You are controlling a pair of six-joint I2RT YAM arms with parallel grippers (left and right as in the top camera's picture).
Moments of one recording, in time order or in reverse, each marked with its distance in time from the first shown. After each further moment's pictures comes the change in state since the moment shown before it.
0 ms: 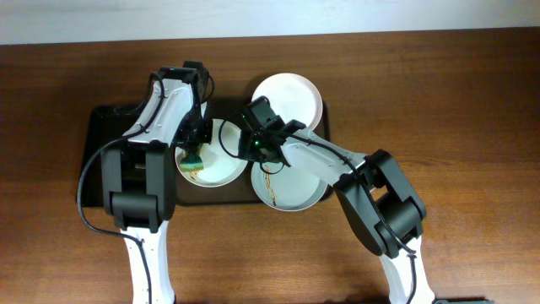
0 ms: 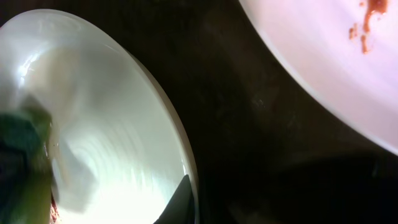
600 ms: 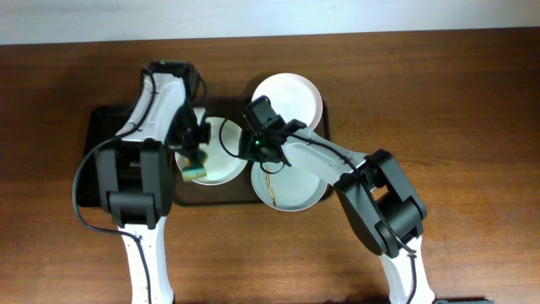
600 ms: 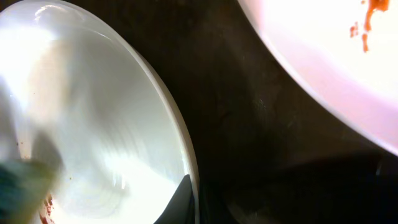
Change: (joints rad) left arm 0.044 0.027 0.114 -0.211 0.163 0.013; right arm -0.005 0.000 0.000 0.002 -0.015 0.002
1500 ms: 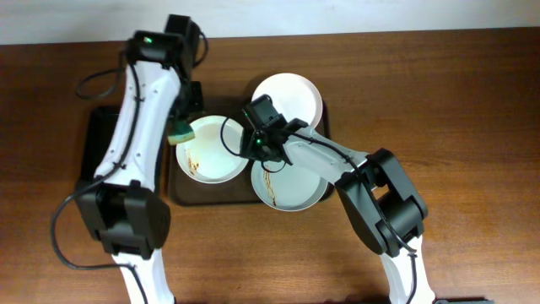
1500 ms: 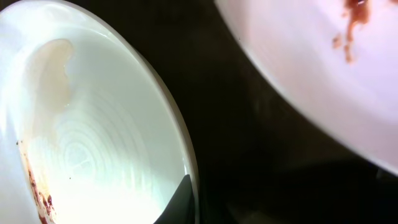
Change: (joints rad) left arm -0.092 -0.243 0.138 0.010 -0.320 -0.244; right arm -0.011 0.000 0.000 0.002 -0.004 0.002
